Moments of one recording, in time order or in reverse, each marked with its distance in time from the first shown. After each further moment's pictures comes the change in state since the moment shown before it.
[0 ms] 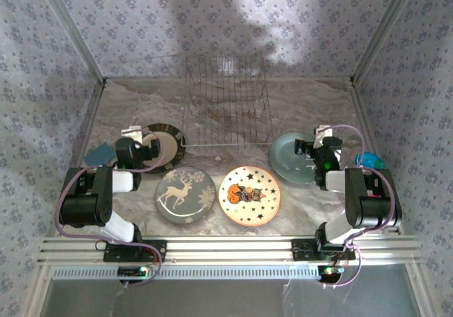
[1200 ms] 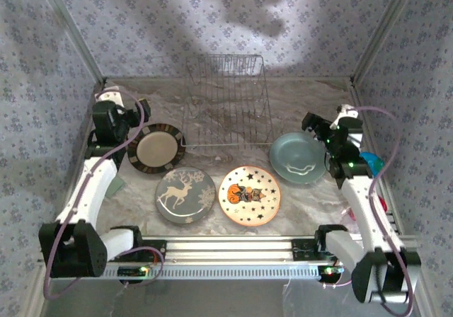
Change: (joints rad) left arm -0.040 -0.410 0.510 -0.808 -0.004 -0.208; right arm 0.048 -0.587 0.344 -0.877 0.011 0.485
